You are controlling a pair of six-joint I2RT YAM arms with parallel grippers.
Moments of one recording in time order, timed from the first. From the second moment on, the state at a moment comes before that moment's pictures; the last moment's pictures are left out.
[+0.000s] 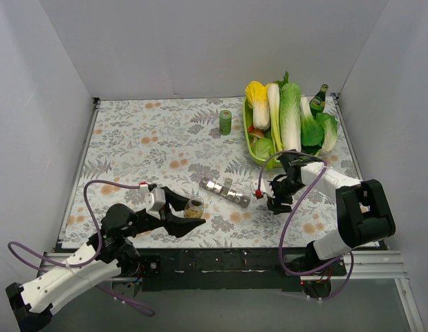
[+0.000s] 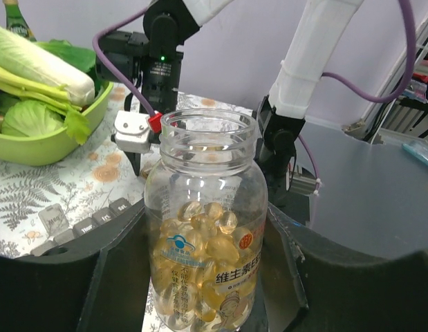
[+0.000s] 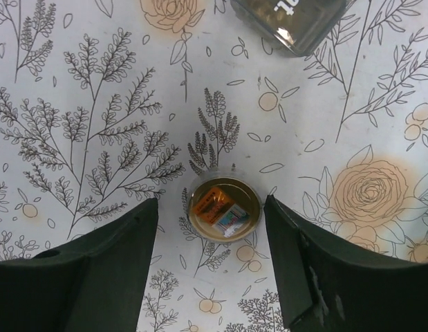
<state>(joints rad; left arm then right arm) -0.90 0.34 0.33 0.22 0.42 -0.24 0.31 1.50 0.79 -0.81 -0.56 -1.45</state>
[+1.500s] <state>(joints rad) -0.99 0.91 0.41 0.39 0.59 -0.33 0.70 1.36 1.33 -1.14 -1.23 -1.12</state>
